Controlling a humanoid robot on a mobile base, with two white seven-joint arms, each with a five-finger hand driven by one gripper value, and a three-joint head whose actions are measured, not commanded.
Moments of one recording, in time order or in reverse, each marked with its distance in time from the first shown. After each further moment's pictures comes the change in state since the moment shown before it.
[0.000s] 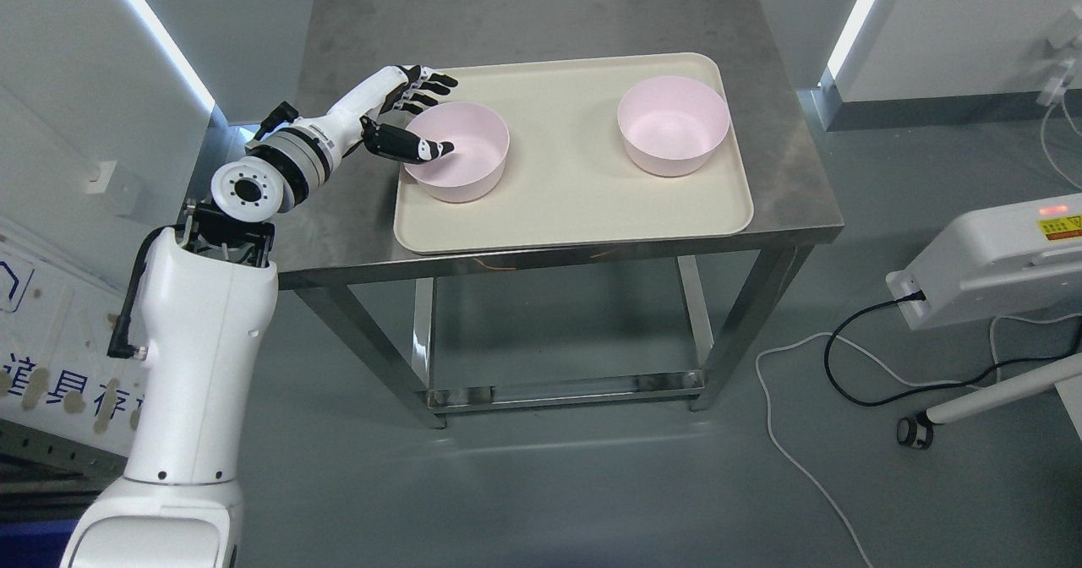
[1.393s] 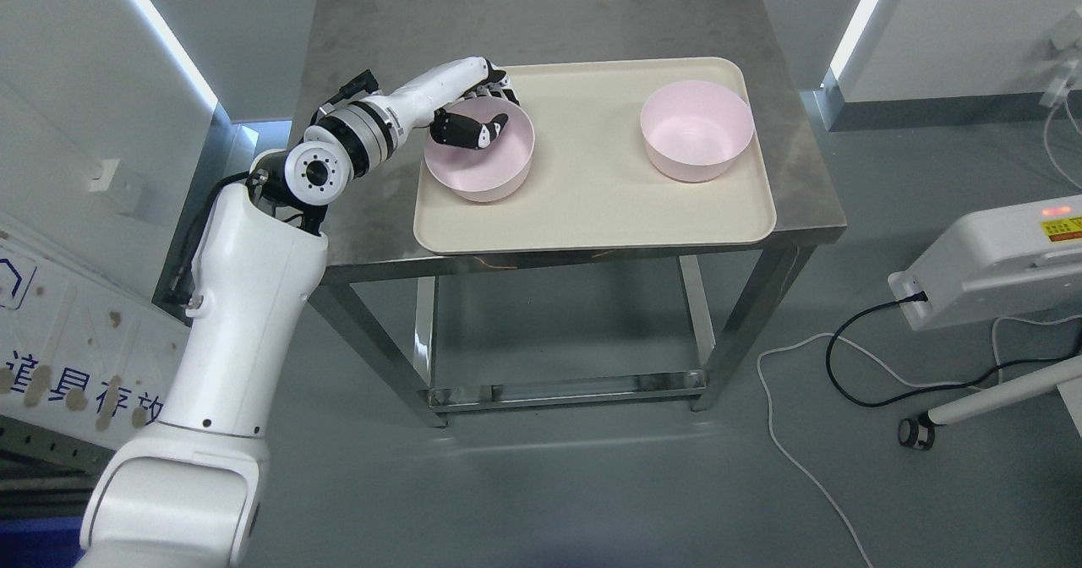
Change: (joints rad) left arm -0.143 -0.059 -0.101 0.175 -0.124 -0.314 0.002; right arm 0.000 0.000 0.000 0.000 0.000 0.000 0.006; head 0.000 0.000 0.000
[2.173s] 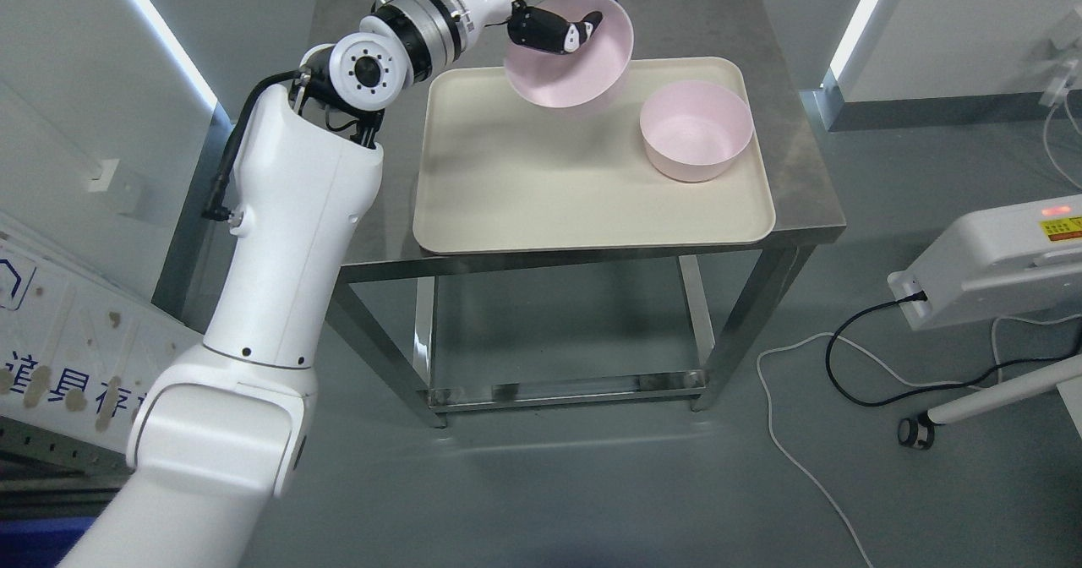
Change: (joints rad) left arm -0.207 -0.125 -0.110 0.002 0.102 0.058 0.022; right arm 0.000 0.000 0.000 0.000 0.000 0.000 -0.006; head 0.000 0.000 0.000
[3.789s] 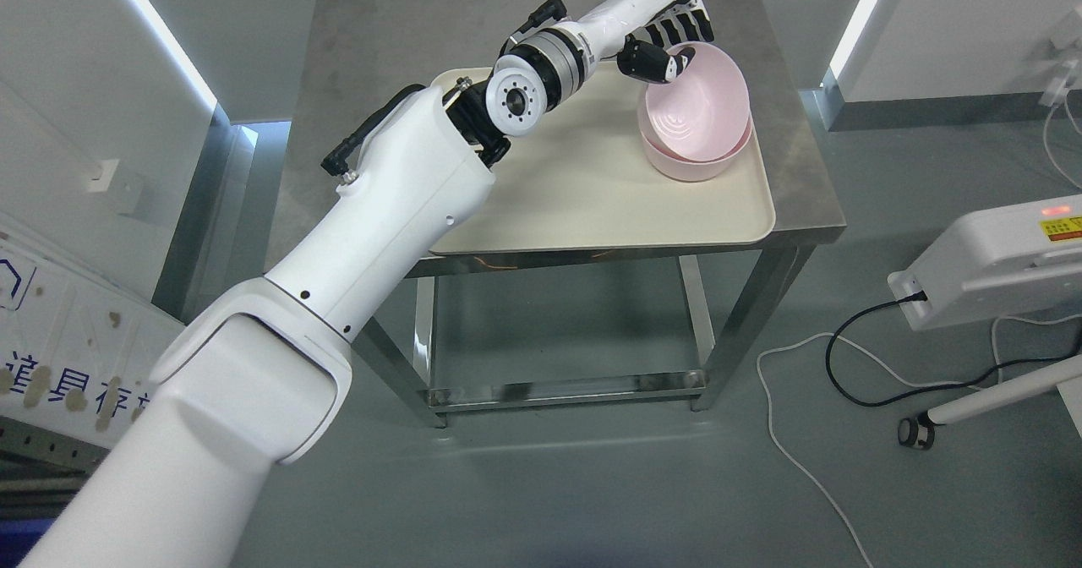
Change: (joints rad) left arm -0.149 -0.055 -0.504 0.317 0.378 0.066 0.393; right arm 0.000 0.000 0.000 0.000 0.000 0.000 0.001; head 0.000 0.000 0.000
